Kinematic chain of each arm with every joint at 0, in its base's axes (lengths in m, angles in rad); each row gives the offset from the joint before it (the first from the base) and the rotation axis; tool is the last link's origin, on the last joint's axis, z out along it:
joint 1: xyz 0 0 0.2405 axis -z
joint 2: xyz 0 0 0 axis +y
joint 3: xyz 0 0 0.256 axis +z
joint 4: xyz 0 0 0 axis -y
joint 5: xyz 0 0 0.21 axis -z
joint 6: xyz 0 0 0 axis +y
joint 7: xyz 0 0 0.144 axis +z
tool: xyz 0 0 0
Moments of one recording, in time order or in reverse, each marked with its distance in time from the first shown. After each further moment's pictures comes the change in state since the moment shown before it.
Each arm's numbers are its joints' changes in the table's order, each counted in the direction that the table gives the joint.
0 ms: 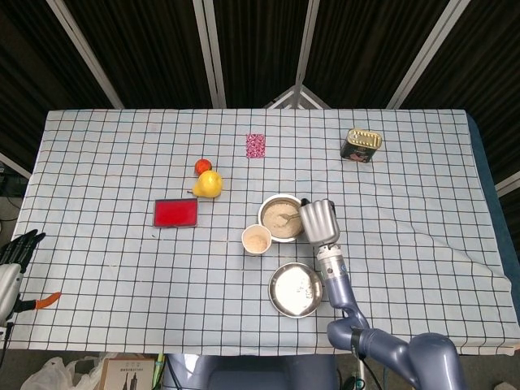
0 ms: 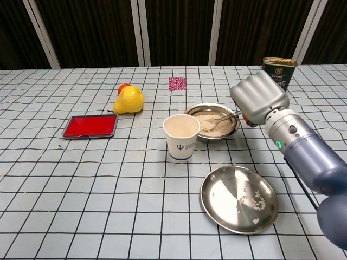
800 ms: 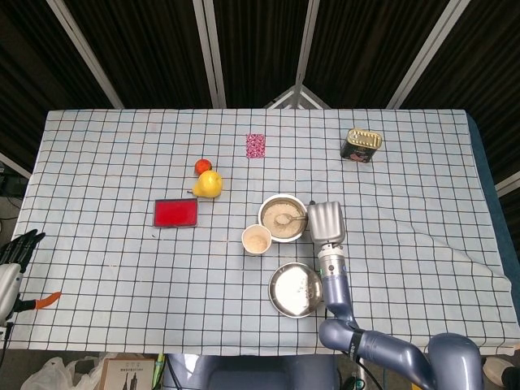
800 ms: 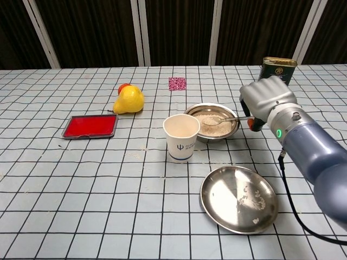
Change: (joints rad) left arm 0.001 0.001 -0.002 0.001 0.004 -0.001 -0.003; right arm 0.033 0.079 0.126 0.342 -0.307 -0.031 -0.199
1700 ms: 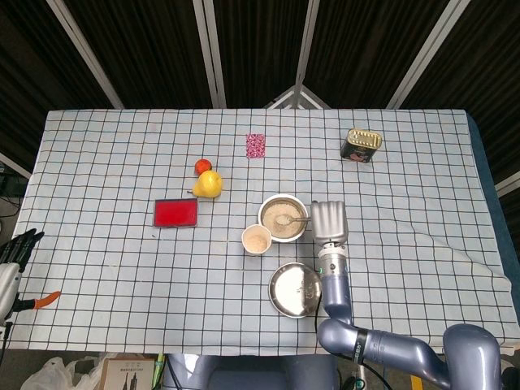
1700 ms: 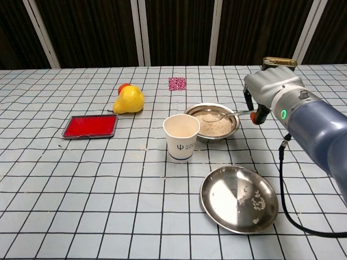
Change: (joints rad) left arm 0.000 0.002 -0.001 -0.001 -0.002 0.002 -0.008; right arm -0.047 0.109 0.013 0.281 -0.231 0.123 -0.136
